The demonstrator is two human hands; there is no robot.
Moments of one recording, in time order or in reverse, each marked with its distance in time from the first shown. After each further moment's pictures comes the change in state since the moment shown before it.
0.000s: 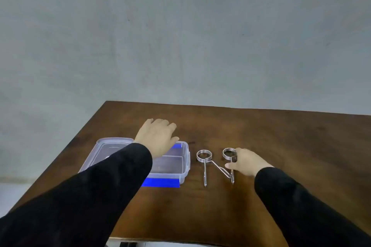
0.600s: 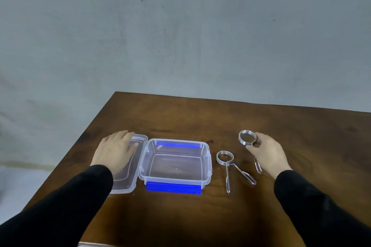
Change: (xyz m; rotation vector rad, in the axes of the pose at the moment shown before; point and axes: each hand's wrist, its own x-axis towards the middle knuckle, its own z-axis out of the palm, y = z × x) left_hand -0.062 -0.139 0.096 -0.170 -0.040 -0.393; right_hand 0.023 -0.030 -0.003 0.316 0.424 -0.021
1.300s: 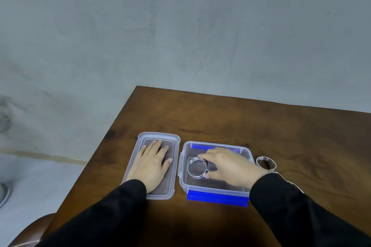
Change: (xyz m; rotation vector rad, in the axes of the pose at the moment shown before) left_hand -0.001 -0.037 0.067 -0.199 -0.141 0.107; right_hand -0.038 -0.183 0.100 -0.296 -0.625 -0.639
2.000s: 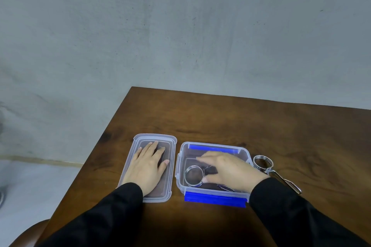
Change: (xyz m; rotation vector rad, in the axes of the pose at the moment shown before) left_hand 0.002 0.000 0.000 0.013 -0.001 -0.014; right_hand -0.005 0.010 0.011 0.125 0.032 0.032
